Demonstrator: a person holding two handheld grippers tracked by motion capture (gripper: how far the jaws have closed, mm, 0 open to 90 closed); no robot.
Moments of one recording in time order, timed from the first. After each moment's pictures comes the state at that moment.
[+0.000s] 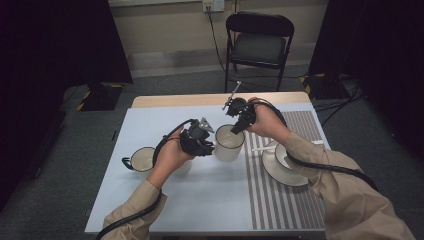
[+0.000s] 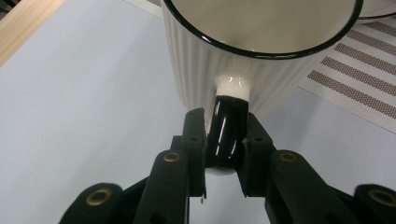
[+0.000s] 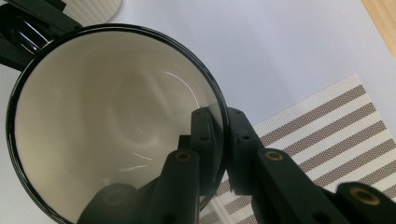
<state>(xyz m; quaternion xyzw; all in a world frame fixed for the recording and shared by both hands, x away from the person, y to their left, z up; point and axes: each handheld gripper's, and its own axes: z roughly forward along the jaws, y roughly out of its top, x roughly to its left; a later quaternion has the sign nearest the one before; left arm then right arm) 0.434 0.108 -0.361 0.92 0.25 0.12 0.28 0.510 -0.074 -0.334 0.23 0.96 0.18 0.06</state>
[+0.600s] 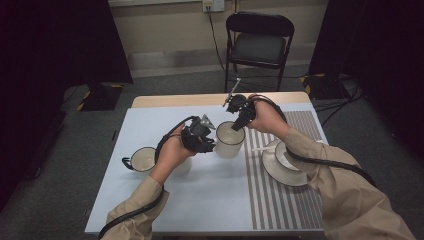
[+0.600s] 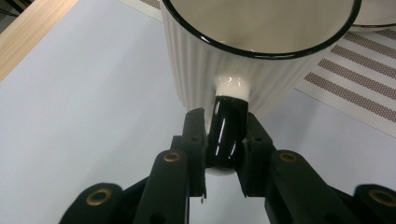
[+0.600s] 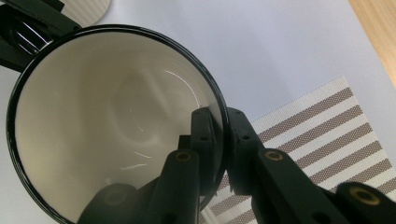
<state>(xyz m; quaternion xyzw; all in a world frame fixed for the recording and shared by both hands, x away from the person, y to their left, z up) 0.443 0.105 -0.361 0.92 0.25 0.13 0.28 0.521 -0.074 -0.332 0.22 0.96 0.17 0.07</state>
